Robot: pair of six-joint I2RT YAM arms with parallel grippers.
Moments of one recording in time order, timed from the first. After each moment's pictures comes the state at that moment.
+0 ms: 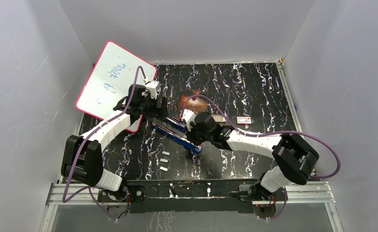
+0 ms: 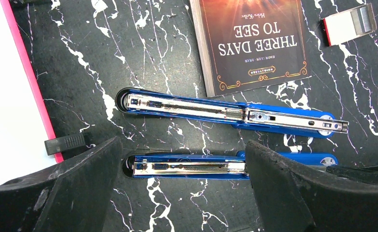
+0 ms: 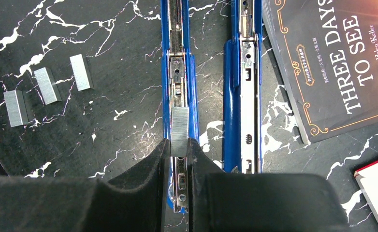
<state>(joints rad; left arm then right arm) -0.32 1.45 0.95 -0.25 0.24 -0.06 0.95 1.49 0.80 0.01 -0.10 -0.04</state>
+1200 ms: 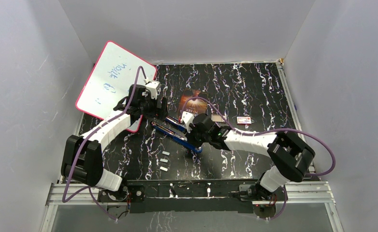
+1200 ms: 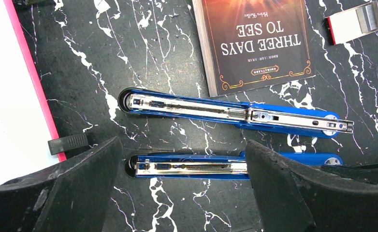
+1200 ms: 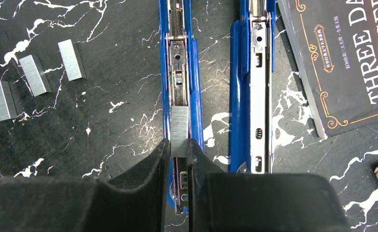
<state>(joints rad) -0.32 1.45 0.95 -0.25 0.23 -0.05 0.96 1.54 0.80 -0.01 -0.09 -0.02</state>
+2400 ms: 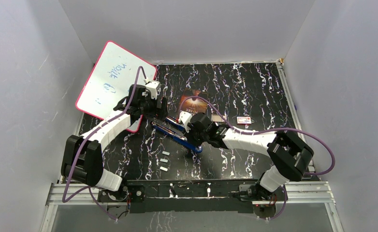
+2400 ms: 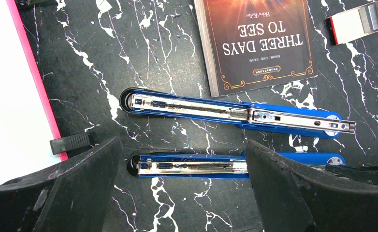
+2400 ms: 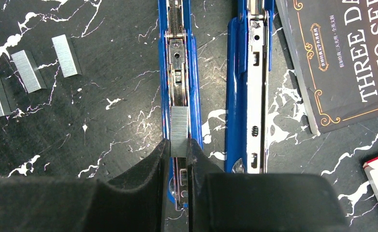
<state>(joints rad) -0.33 1.45 0.95 -0.25 0.22 -0.04 0.97 1.55 0.86 -0.08 -0.06 -0.04</state>
